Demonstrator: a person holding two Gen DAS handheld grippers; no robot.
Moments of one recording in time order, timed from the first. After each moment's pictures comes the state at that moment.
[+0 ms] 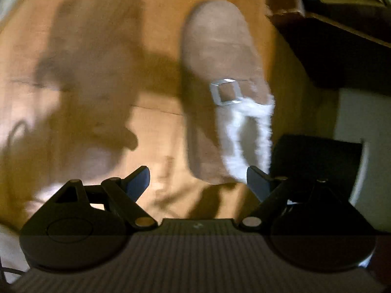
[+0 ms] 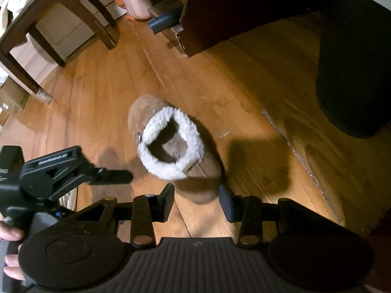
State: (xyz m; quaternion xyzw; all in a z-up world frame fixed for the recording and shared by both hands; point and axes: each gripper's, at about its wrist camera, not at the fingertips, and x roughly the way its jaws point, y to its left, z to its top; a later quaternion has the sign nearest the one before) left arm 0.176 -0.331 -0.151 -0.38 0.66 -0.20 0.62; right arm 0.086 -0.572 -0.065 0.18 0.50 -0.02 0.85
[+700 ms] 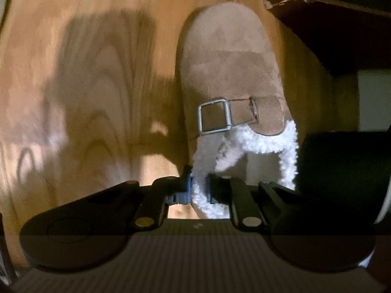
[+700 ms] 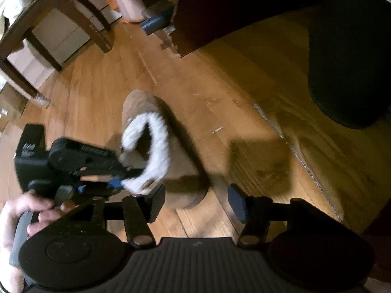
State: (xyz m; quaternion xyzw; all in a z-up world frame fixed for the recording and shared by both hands) left arm 0.188 -0.357 -0.150 -0.25 0.65 -0.16 0.70; right arm 0.069 -0.584 -0.074 0.21 0.49 -0.04 0.84
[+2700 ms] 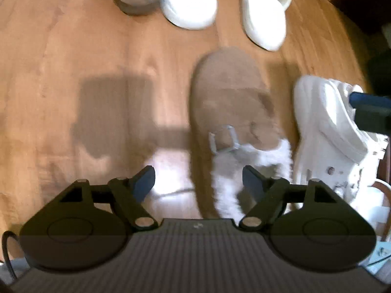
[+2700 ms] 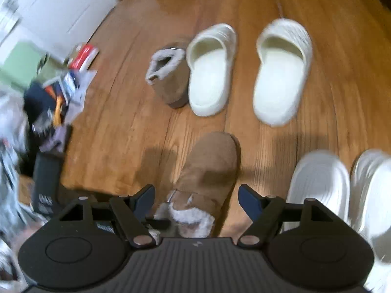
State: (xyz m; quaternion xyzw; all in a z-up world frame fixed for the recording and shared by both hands) left arm -0.118 0.027 -0.120 -0.16 0.65 -0.09 0.74; right arm -0.092 -0.220 -0.029 0.03 0.55 0.30 0.78
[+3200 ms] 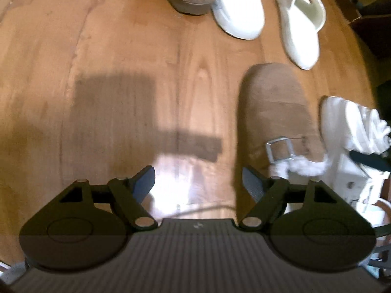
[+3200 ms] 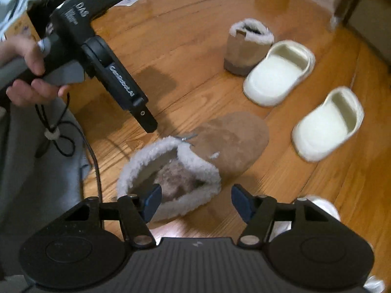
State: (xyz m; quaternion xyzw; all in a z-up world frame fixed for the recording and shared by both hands) left arm -0.128 0.074 -0.149 -0.20 0.64 -0.06 0.74; right arm -0.185 -0.150 -0.059 -0.32 0.45 0.38 0.75
